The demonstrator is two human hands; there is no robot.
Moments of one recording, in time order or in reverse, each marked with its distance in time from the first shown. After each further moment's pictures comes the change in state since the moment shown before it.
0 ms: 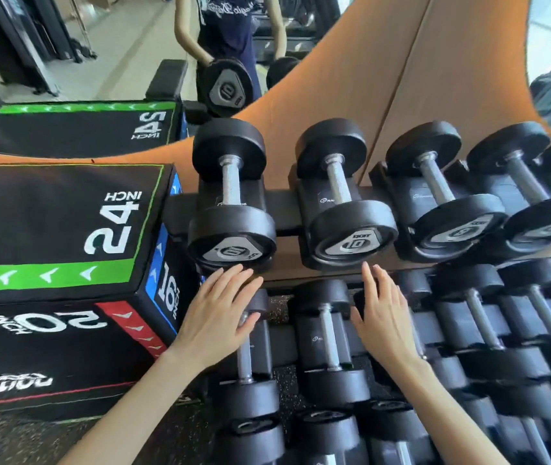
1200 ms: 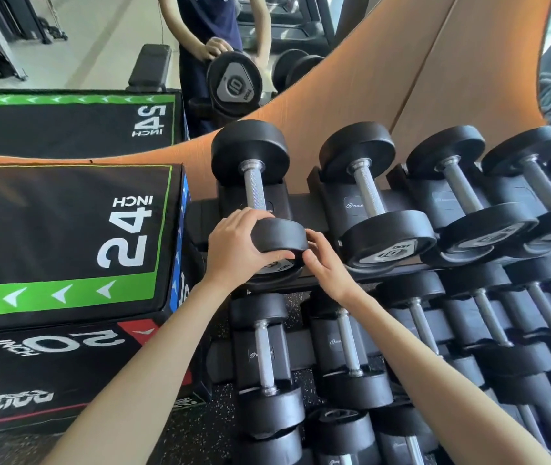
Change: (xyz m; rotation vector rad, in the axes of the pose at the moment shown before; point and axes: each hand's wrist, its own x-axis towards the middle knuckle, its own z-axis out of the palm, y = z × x) left_hand 0.092 -0.087 -0.009 -0.467 0.419 -0.171; right_hand 0.106 -0.126 0.024 1.064 -0.318 -0.038
